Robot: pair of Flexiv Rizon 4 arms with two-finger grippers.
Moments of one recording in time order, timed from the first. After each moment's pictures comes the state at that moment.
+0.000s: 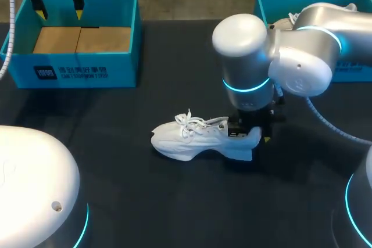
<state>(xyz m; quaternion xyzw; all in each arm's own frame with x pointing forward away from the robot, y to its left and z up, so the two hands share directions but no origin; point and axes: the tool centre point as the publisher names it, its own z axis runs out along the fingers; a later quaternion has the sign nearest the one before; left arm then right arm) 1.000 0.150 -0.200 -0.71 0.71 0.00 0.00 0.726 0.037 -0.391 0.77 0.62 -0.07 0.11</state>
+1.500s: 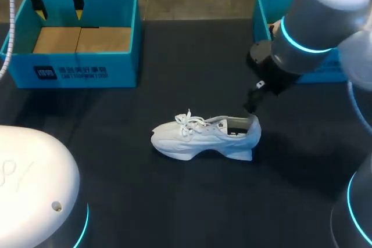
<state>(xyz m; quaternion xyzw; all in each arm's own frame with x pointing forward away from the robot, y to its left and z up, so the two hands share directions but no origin) 1.000 0.150 -0.200 -0.71 0.71 0.00 0.00 0.752 0.038 -0.270 0.44 0.89 0.11 0.07</state>
